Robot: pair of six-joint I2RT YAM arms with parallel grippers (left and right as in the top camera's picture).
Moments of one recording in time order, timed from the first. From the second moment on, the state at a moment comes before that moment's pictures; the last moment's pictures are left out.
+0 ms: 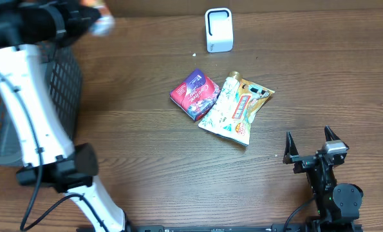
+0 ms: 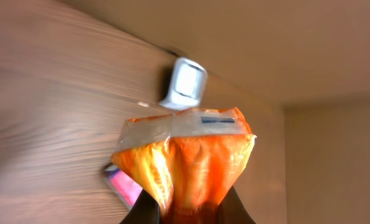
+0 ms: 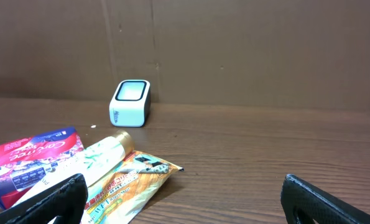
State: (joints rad) left arm 0.21 2.04 2.61 -1.45 0.69 -0.37; right arm 0.03 0.01 0.02 -0.03 -0.11 0.02
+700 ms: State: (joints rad) left arm -0.60 2.42 2.63 -1.50 0.22 -0.36; right arm 0.03 0.01 0.02 -0.03 -0.11 0.02
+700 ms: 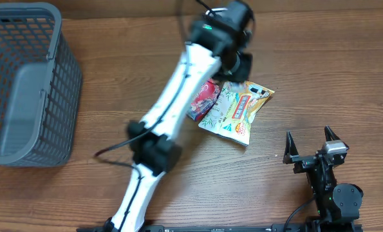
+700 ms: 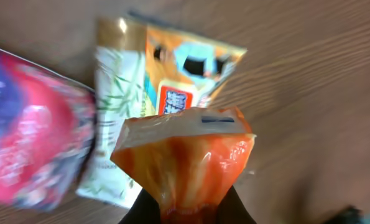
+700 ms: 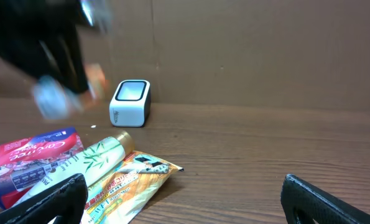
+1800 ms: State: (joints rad) left arm -0.41 2.01 2.63 -1.65 0.17 -0.37; right arm 0.03 0.01 0.02 -0.03 -0.11 0.02
